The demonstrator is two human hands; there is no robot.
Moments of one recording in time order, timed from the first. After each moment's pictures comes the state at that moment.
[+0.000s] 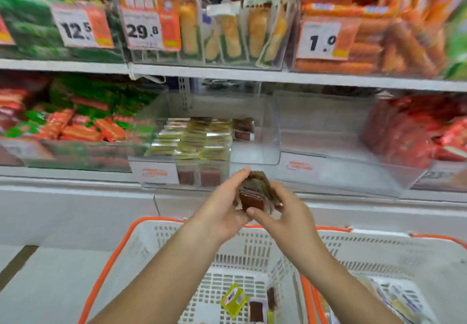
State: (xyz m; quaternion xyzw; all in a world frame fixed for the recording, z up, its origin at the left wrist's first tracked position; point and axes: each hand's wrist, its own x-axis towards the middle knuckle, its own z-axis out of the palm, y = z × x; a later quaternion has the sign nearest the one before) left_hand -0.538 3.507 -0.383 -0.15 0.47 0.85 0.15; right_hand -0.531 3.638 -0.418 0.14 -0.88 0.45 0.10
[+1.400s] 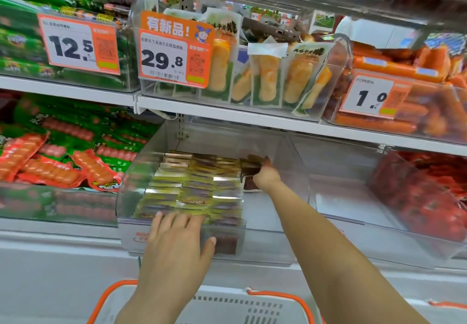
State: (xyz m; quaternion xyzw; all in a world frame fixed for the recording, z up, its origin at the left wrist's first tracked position) left_hand -0.593 3.390 -0.399 -0.02 0.98 0.16 -0.11; right_hand -0.814 3.555 -0.401 -0.04 -0.95 0.29 0.00
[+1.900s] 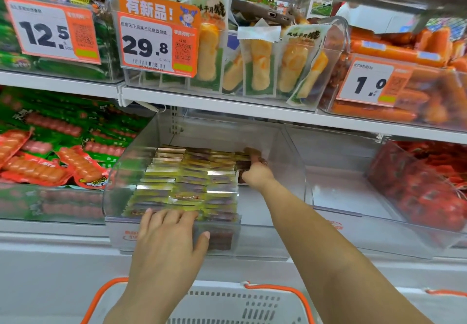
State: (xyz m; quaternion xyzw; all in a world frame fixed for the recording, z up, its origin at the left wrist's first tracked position) left_hand -0.597 3.393 -0.398 -0.04 0.98 0.14 -0.11; right_hand -0.824 3.555 -0.420 -0.01 -0.96 0.29 -0.04
